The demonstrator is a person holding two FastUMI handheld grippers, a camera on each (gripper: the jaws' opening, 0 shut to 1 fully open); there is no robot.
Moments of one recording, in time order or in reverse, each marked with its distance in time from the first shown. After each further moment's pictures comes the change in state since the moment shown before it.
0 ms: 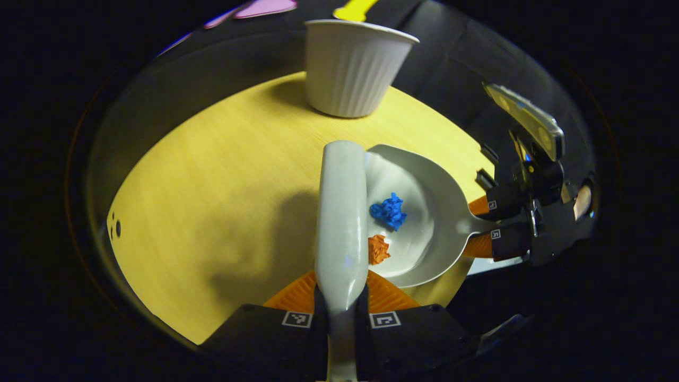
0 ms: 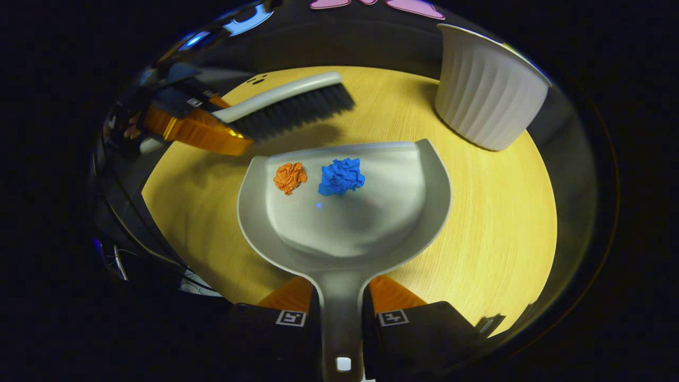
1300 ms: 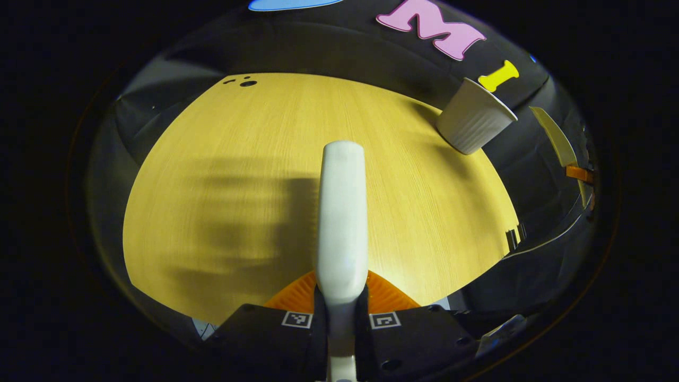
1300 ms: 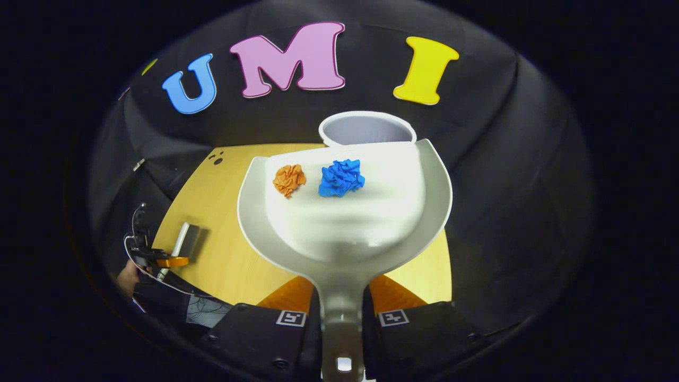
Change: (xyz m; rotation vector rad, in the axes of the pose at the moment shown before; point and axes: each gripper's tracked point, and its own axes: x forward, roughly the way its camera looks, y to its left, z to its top) left arm 0.015 0.086 -0.148 -0.606 -0.172 0.195; right arm -0.078 -0.058 0.077 0.158 -0.241 -0.208
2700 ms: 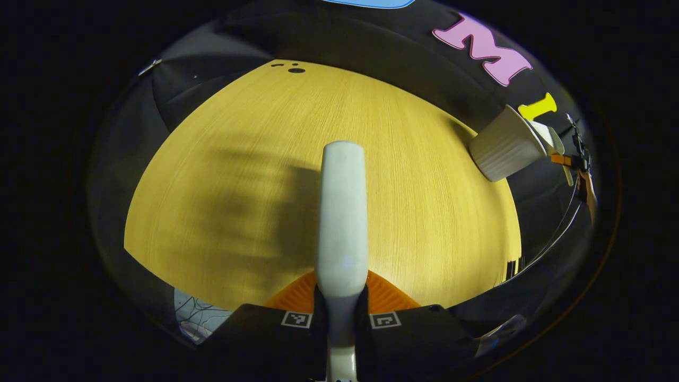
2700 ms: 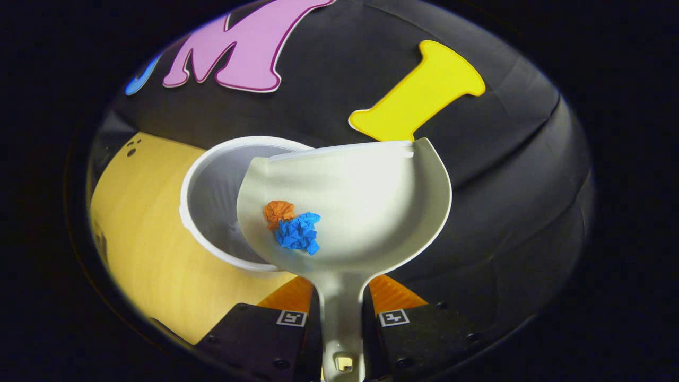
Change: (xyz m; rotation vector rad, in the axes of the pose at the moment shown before) left arm -0.015 0.027 0.001 -0.203 0.007 0.084; right arm 0.153 -0.107 0.118 -0.316 -0.030 -0.401
